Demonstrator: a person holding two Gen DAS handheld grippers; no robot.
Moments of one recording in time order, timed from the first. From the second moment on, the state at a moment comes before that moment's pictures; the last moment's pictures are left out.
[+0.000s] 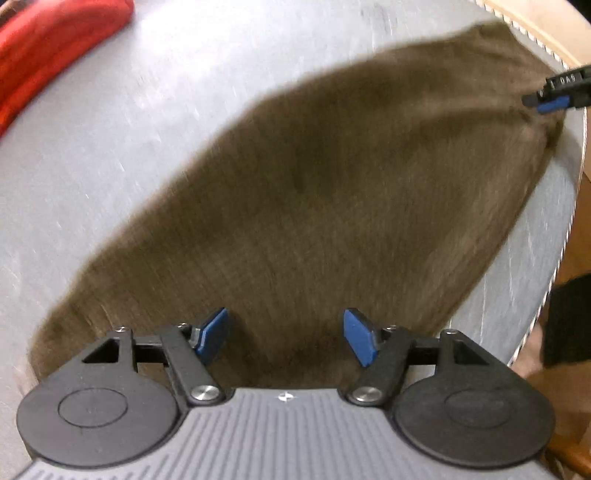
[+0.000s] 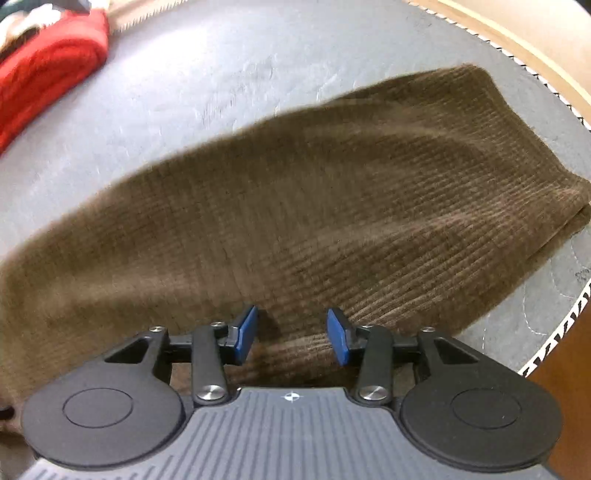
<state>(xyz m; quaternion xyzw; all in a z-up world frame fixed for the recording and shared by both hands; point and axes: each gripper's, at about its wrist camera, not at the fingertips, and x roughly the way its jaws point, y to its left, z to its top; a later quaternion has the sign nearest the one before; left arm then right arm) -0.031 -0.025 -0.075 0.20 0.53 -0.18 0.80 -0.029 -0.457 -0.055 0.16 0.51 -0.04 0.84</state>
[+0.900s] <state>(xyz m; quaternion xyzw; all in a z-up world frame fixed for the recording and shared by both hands) 0.003 -0.076 -0.026 0.15 0.42 -0.15 0.88 -0.092 -0.708 -0.067 0.45 0.29 -0.29 0.79</state>
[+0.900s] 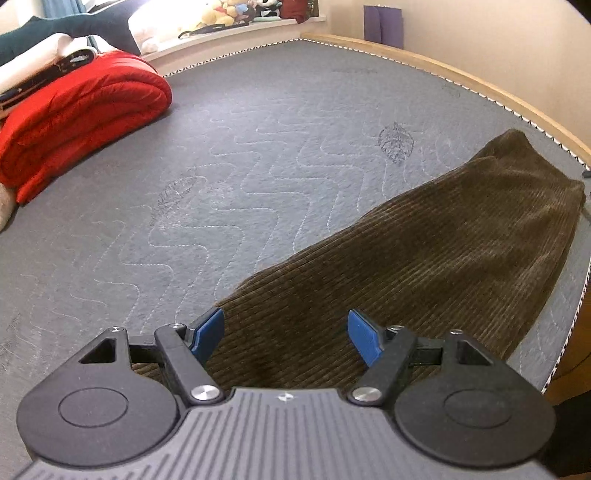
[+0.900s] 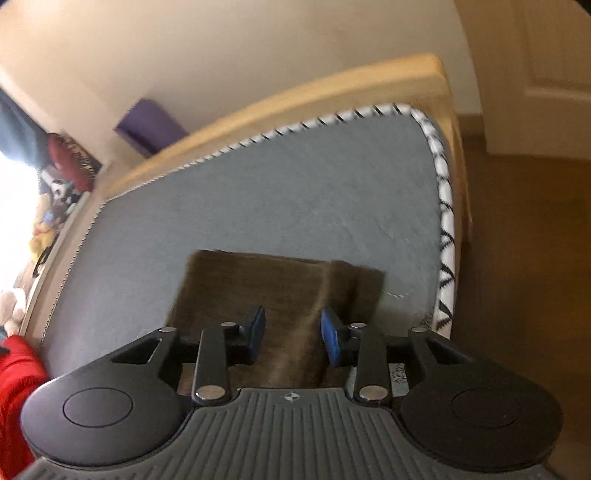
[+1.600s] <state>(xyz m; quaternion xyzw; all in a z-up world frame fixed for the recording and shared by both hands) 0.008 -0.041 -0.011 0.11 0.41 -0.12 0.90 -0.053 -0.652 -0.032 0.31 0.27 -0.28 0.87</state>
